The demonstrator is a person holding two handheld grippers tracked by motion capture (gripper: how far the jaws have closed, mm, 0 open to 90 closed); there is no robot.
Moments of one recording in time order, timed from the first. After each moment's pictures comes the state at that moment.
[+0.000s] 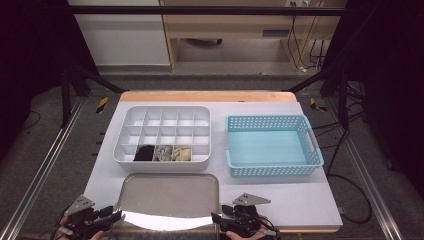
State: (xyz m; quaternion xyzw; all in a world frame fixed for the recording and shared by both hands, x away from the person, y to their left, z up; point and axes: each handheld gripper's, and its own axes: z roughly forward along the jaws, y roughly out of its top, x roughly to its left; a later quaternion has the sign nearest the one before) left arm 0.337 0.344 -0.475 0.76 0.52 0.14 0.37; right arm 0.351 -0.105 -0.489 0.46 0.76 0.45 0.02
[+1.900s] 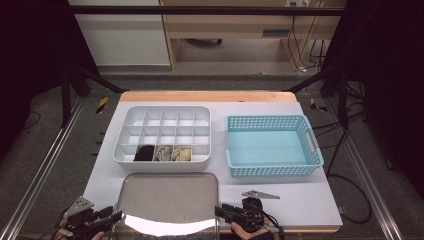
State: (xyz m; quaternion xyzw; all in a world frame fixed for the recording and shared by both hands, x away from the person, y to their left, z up) left arm 0.334 0.343 -0.477 0.75 0.53 0.14 0.38; right arm 0.361 -0.116 -0.492 0.54 0.69 0.48 -0.06
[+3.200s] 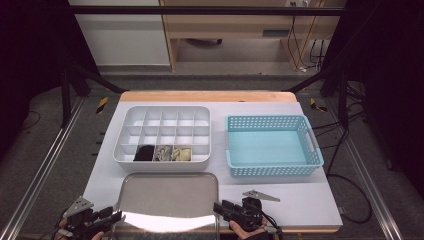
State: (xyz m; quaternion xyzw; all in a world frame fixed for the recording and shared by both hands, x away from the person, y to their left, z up) left arm 0.334 0.345 -0.477 0.75 0.53 0.14 0.38; right arm 0.362 -0.115 -0.501 0.55 0.66 0.51 -0.05
